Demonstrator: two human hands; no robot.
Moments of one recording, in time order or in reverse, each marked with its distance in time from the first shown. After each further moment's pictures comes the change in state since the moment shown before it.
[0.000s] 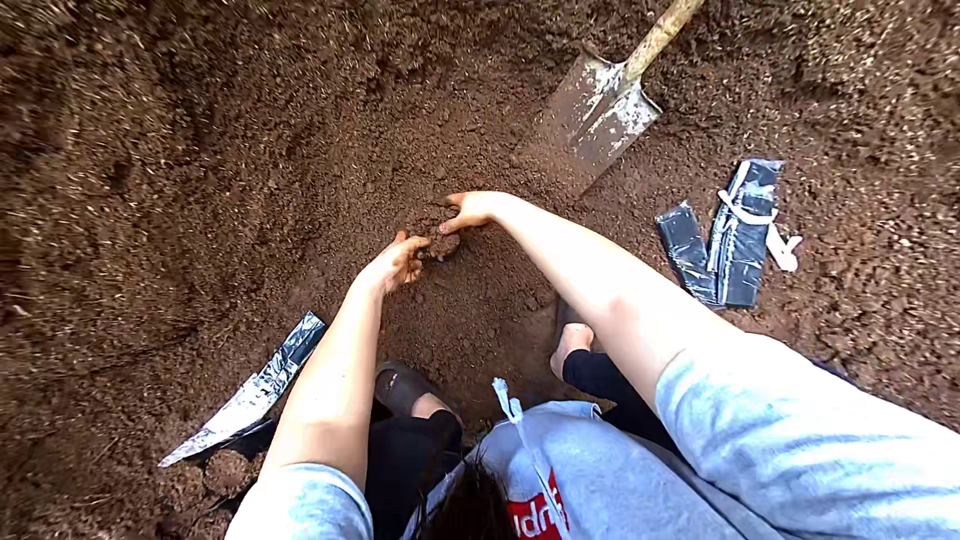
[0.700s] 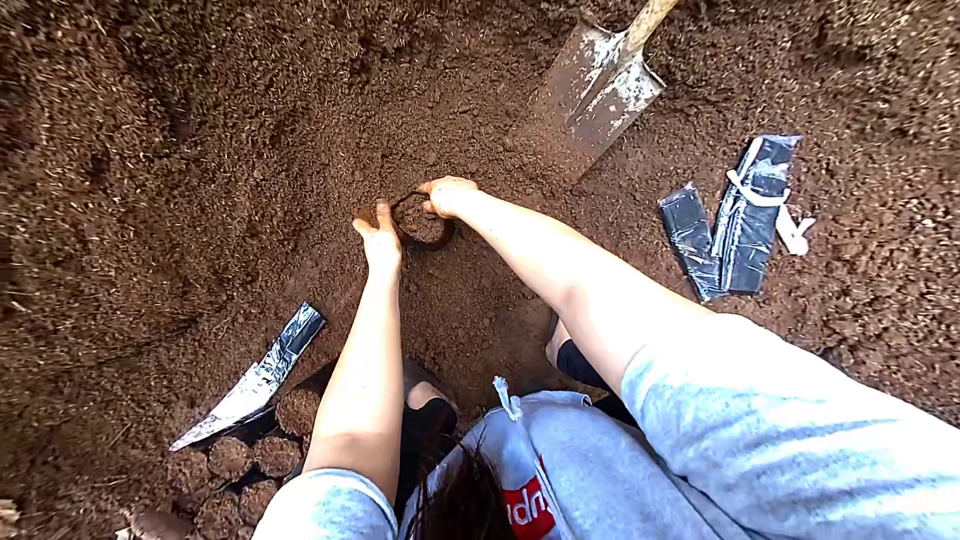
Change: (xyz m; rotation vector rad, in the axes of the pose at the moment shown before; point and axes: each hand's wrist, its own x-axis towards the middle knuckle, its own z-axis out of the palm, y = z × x) left_hand -0.007 -0.002 0.036 0.052 0.551 0.186; right_hand 0.009 -0.023 0.011 -0.227 0.082 0.021
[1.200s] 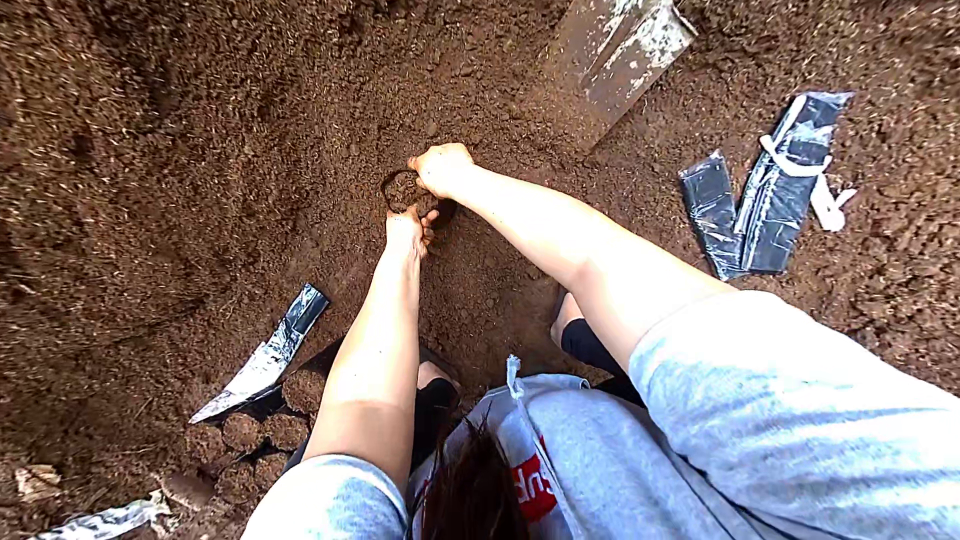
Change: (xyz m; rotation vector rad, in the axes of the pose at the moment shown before) left_hand -0.009 0.007 0.036 -0.511 -0.096 -0.356; right_hand -0.007 -0.010 0.001 -0.195 0.096 -0.133
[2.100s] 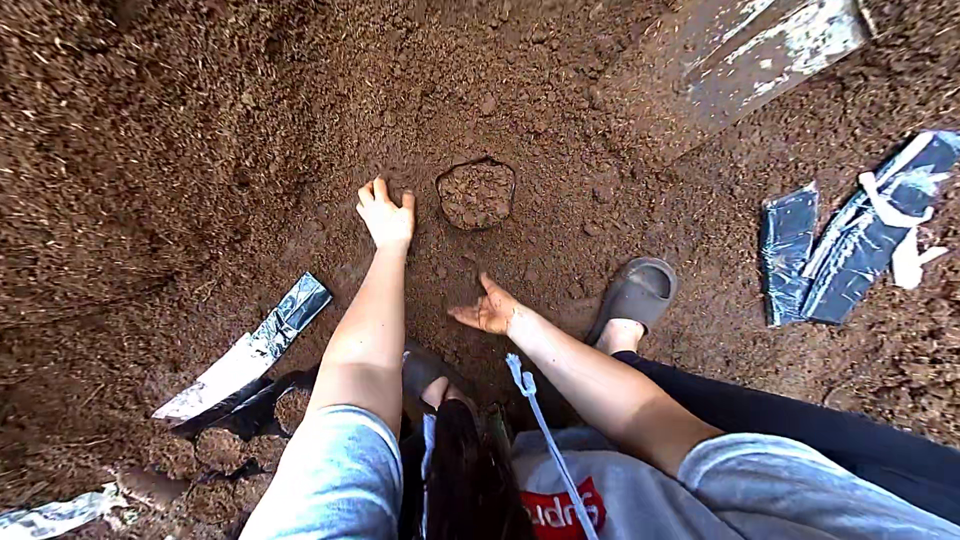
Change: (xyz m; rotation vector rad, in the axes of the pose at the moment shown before) left_hand 0.171 -0.017 -0.096 1.017 0.268 0.582; right_hand -0.034 -0.037 0.227 2.165 -0.363 1.003
